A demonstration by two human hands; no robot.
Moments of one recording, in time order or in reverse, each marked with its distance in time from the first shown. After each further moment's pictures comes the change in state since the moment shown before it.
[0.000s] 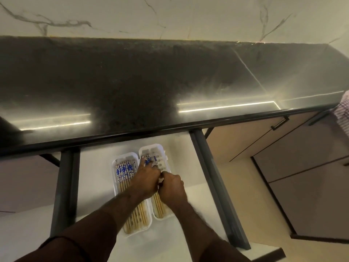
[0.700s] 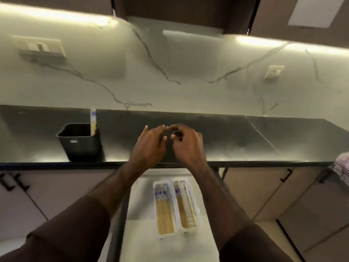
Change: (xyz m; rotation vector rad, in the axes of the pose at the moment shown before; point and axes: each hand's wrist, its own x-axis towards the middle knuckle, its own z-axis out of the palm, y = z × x) left_hand -0.218 0.008 -0.260 -0.327 0.895 -0.053; right_hand -0.191 -0.194 -0.184 0.271 0.570 -0.629
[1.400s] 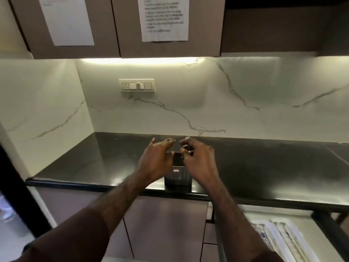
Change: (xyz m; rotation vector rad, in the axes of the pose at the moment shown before) left_hand -0.036 -0.263 -0.259 0.201 0.086 -0.019; right_hand 0.033 -0.245 0.251 0.180 -0.078 -0.132
